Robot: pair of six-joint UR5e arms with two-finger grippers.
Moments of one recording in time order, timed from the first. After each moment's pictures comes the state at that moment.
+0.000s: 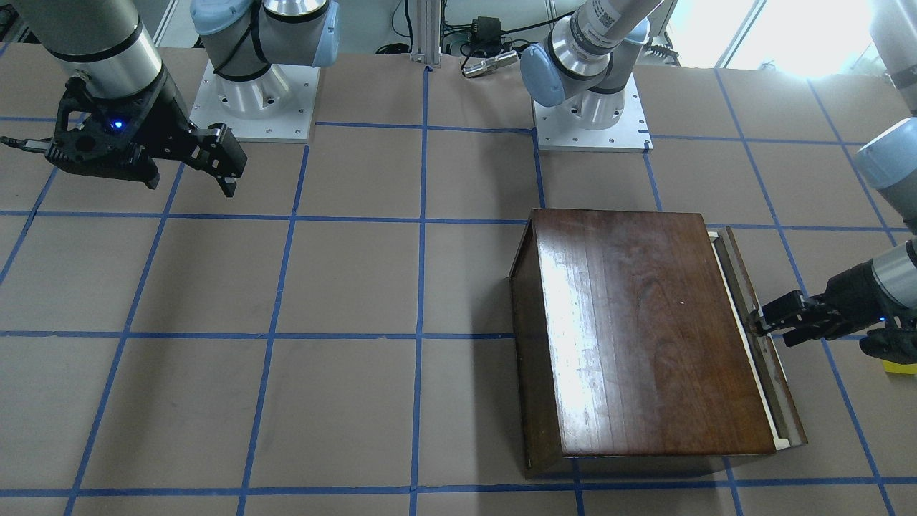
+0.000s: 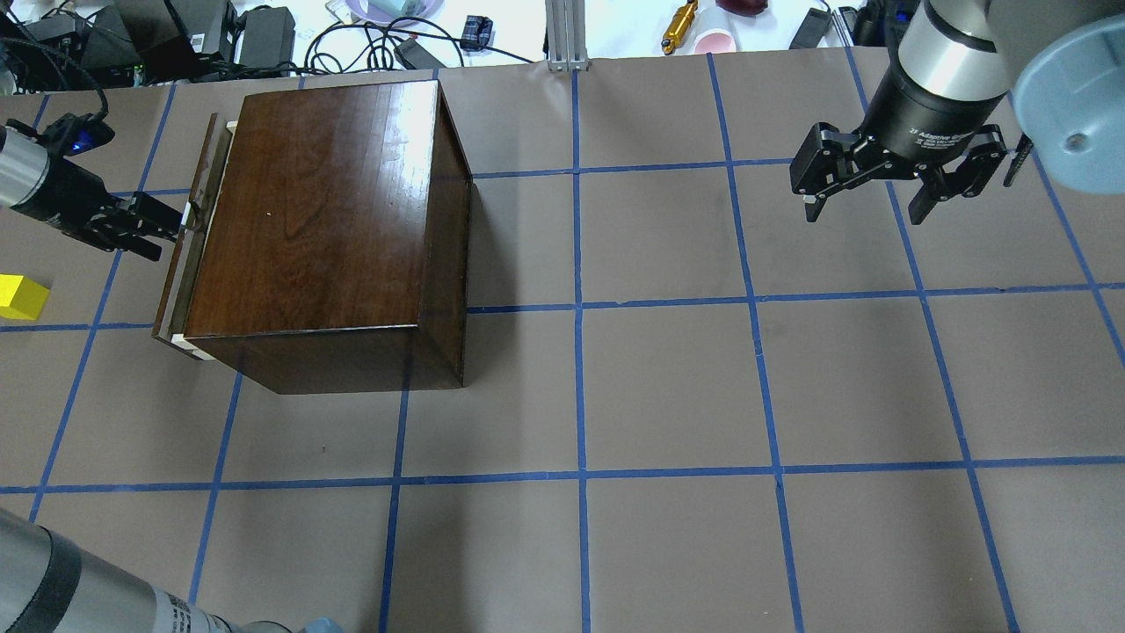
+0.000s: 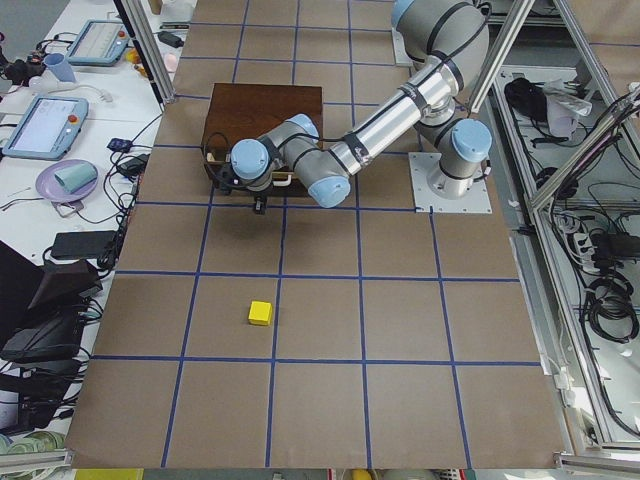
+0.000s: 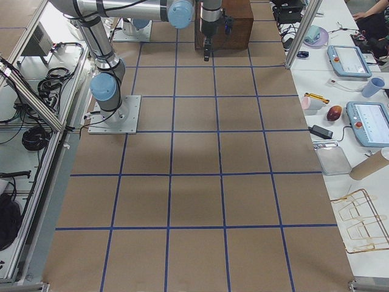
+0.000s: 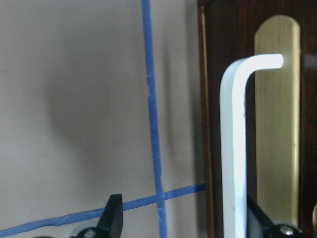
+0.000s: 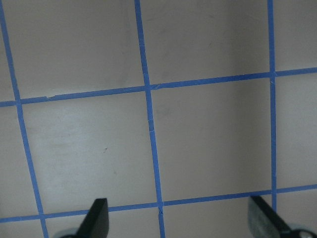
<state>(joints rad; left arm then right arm) -0.96 -1.98 -1.59 -1.31 1.27 0.69 1.52 -1.59 1.63 -1.60 -1.59 0.04</state>
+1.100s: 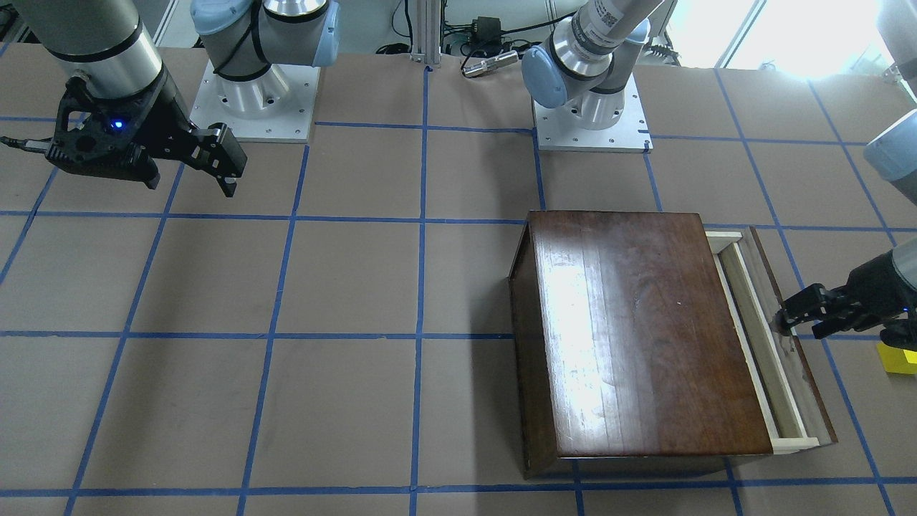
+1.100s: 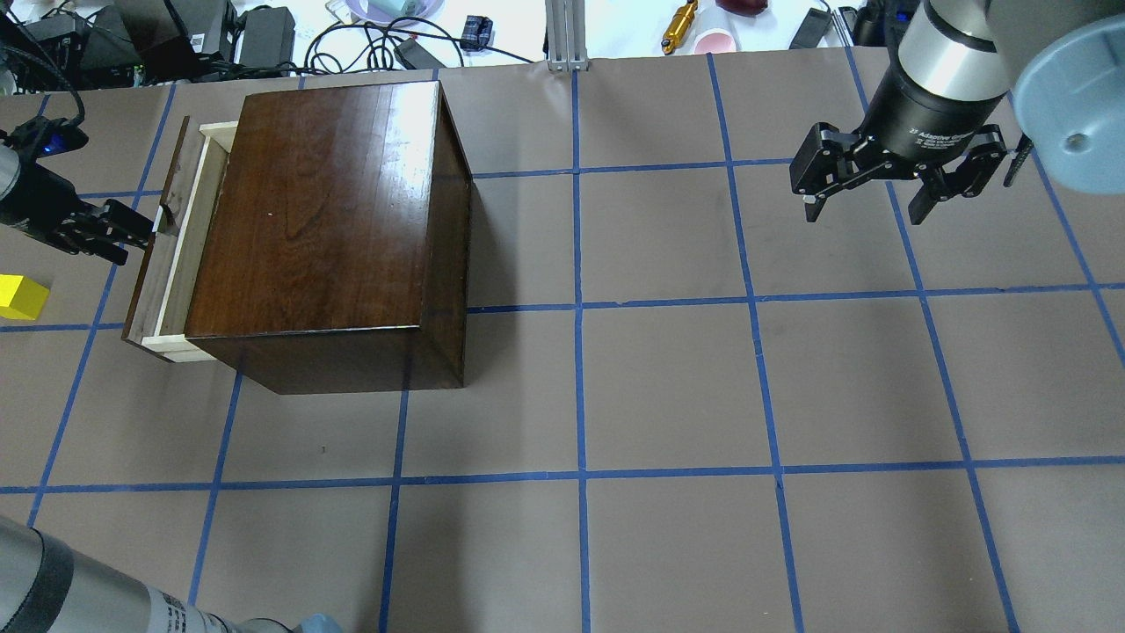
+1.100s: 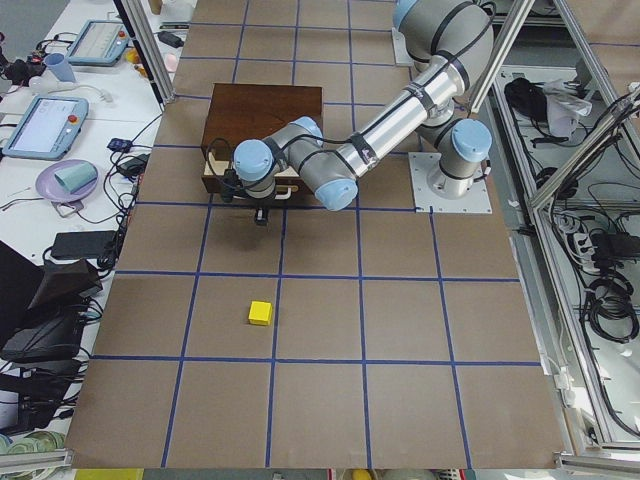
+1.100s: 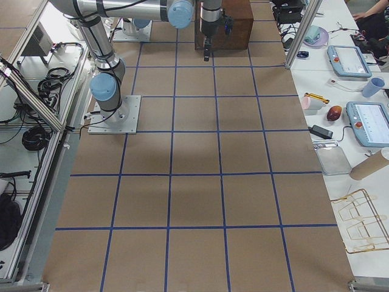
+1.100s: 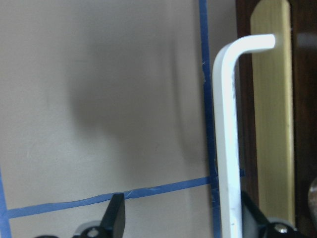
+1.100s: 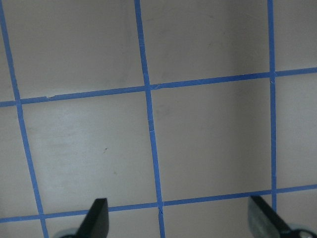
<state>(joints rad) -0.94 -1.97 -1.59 -1.27 1.37 0.71 1.52 -1.59 1.63 -1.60 -1.59 0.04</state>
